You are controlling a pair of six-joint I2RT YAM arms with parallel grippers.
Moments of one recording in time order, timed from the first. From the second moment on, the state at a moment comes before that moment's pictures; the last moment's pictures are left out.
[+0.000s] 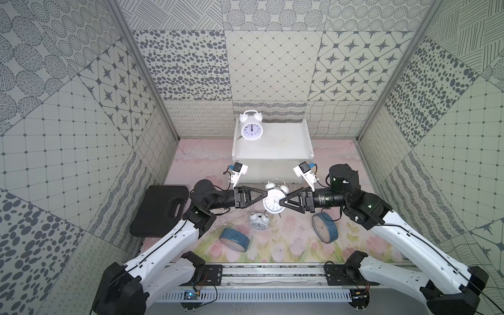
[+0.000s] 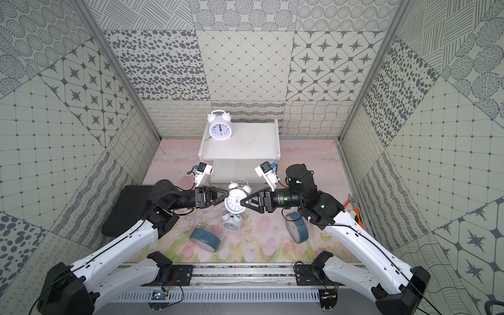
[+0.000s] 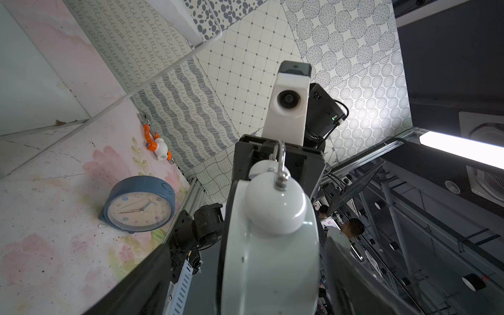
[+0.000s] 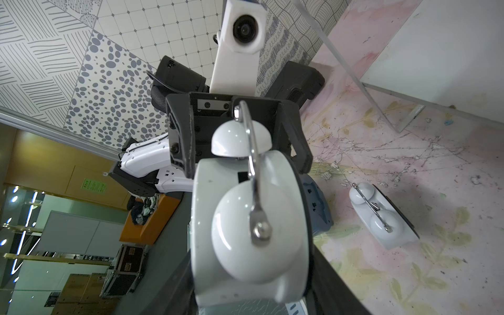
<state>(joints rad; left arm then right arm) -0.53 0.97 0.57 0.56 1.00 -1.17 0.69 0.99 1.03 -0.43 -0.75 0.62</state>
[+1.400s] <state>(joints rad) -0.54 1.01 0.55 0.67 0.98 -1.20 0.67 0.89 0.88 -0.20 -0.66 0.78</state>
